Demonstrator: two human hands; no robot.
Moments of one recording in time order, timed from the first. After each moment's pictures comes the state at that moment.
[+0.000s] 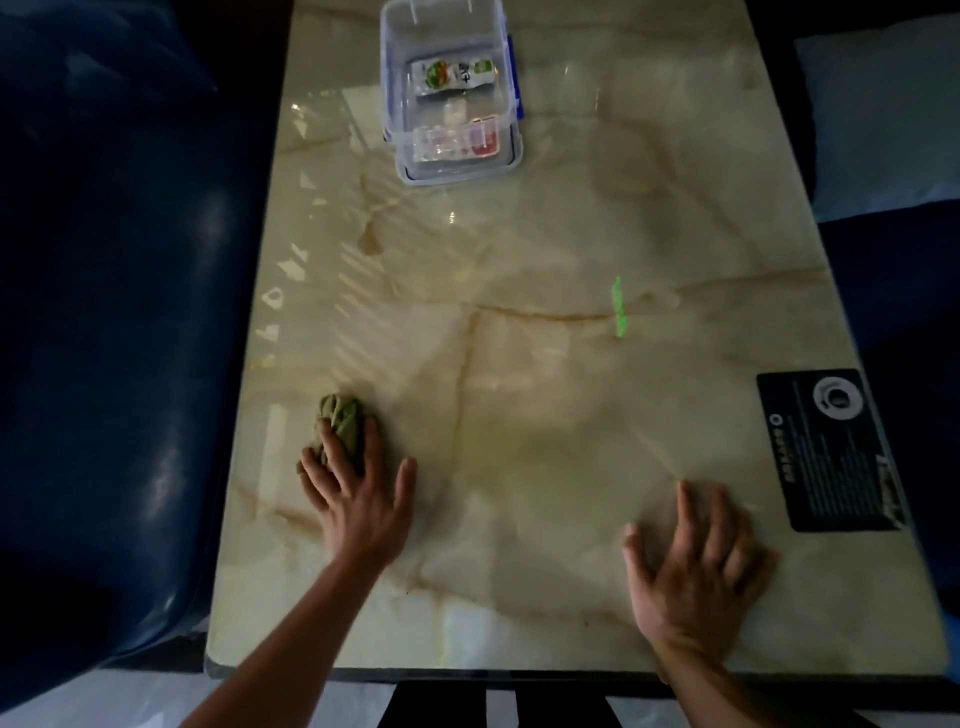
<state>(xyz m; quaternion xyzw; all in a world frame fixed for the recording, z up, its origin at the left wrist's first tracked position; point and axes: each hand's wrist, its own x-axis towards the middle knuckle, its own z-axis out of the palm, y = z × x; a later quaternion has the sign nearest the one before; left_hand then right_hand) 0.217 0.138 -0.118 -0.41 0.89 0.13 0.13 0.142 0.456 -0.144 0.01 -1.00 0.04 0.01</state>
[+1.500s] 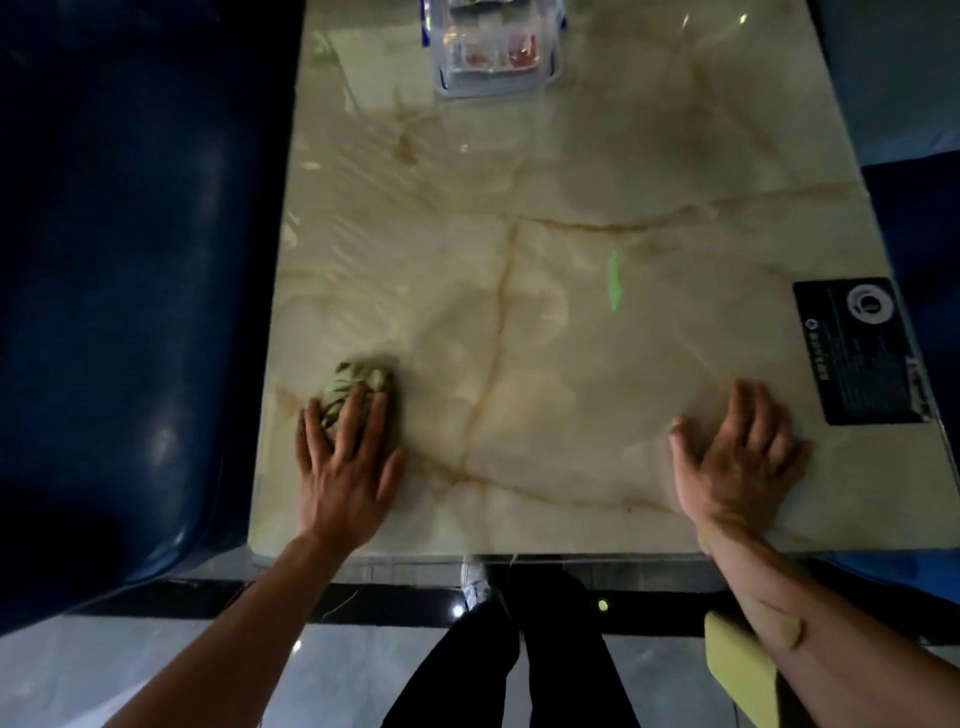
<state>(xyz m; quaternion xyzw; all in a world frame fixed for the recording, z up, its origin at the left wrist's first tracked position) 0.333 0.106 -0.122 -0.25 0.96 0.06 0.10 0.142 0.452 -0.145 0.00 -1.00 0.08 0.04</state>
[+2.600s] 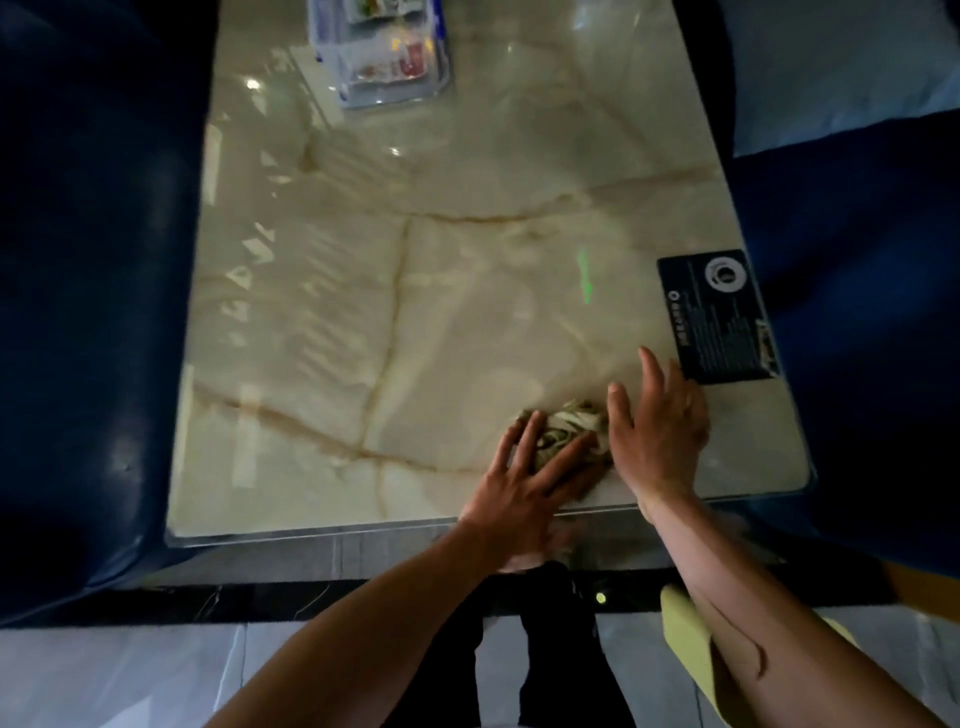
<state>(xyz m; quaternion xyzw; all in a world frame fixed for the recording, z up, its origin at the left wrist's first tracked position) 0.239 0.370 -0.128 0.15 0.98 0.05 0.11 0.120 0.507 -0.089 0.00 -0.98 0.19 -0.10</state>
